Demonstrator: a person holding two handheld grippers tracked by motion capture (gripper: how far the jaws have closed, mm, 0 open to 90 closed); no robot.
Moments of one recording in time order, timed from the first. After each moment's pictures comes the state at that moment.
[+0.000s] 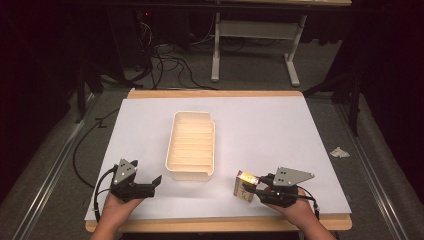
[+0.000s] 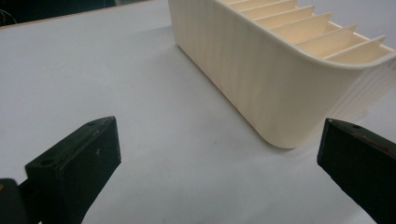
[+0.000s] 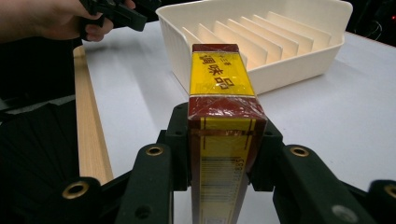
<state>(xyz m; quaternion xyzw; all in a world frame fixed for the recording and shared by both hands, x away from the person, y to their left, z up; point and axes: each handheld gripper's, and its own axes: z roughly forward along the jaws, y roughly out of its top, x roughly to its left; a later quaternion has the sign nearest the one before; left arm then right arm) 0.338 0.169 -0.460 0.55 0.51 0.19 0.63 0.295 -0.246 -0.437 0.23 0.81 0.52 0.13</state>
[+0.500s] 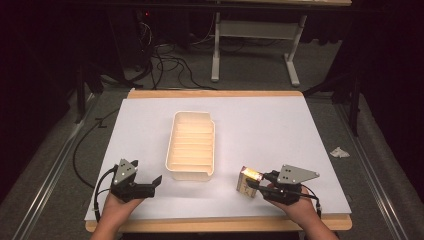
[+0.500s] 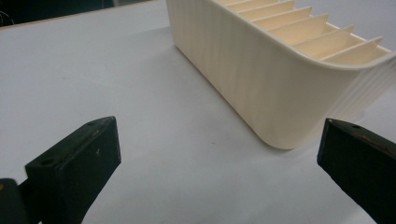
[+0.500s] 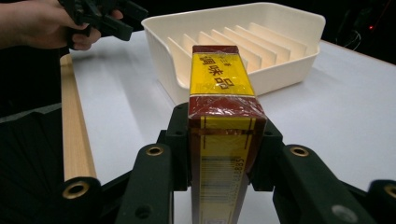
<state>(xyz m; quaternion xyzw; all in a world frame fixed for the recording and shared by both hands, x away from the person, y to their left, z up) 0.338 0.168 -0.460 0.55 0.51 0.19 0.64 0.298 -0.254 -0.432 0.24 0.80 0.53 0.15</state>
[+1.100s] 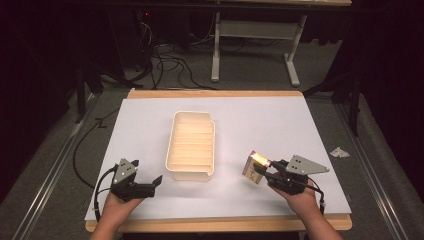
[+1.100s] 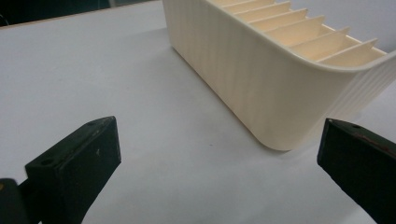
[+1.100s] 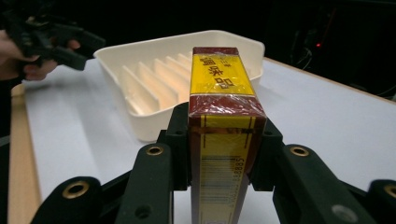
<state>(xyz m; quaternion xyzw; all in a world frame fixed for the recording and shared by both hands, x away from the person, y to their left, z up) 0.339 0.168 -0.459 0.55 0.51 0.18 0.64 0.313 -0.269 -0.422 0.28 0.75 0.55 0.21</state>
